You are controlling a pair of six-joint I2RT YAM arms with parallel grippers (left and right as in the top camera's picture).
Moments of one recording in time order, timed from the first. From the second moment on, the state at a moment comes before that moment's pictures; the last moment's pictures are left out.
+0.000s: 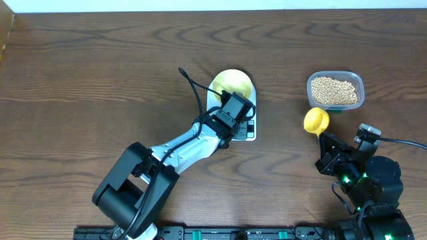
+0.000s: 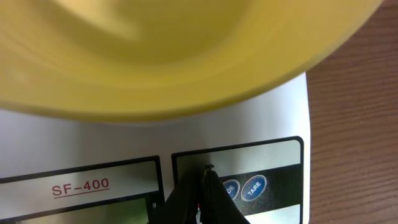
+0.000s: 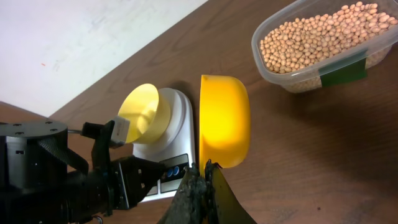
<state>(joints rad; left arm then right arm) -0.69 1.81 0.99 -0.26 -0.06 -0.56 0.14 0.42 0.50 -0.52 -0.14 0.61</state>
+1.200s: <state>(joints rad) -0.65 1.30 1.02 -0.70 -0.06 -0.50 0.14 0.42 0.50 -0.61 -0.15 0.61</state>
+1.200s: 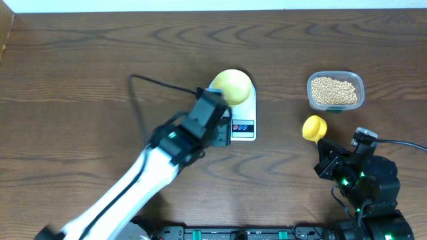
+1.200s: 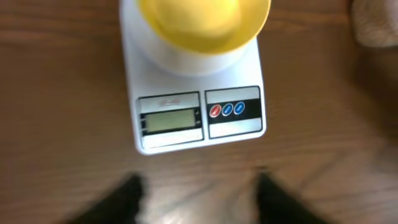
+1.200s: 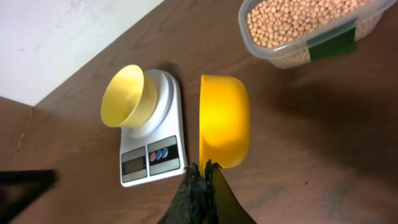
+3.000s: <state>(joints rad) -0.36 1.20 1.02 -0.73 -0.17 -0.19 0.10 1.03 0.51 -0.05 -0.48 0.84</state>
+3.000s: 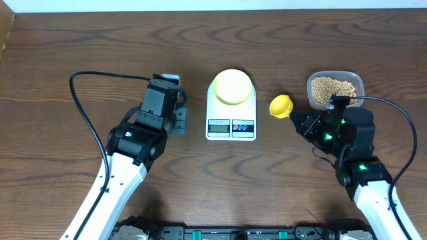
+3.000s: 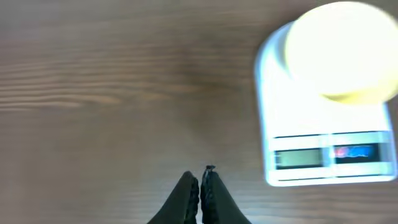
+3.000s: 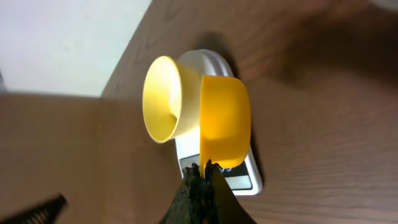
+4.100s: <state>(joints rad) -0.75 1.78 1.02 -0.33 -0.17 -0.48 0.10 0.71 0.51 -0.25 -0.31 0.48</state>
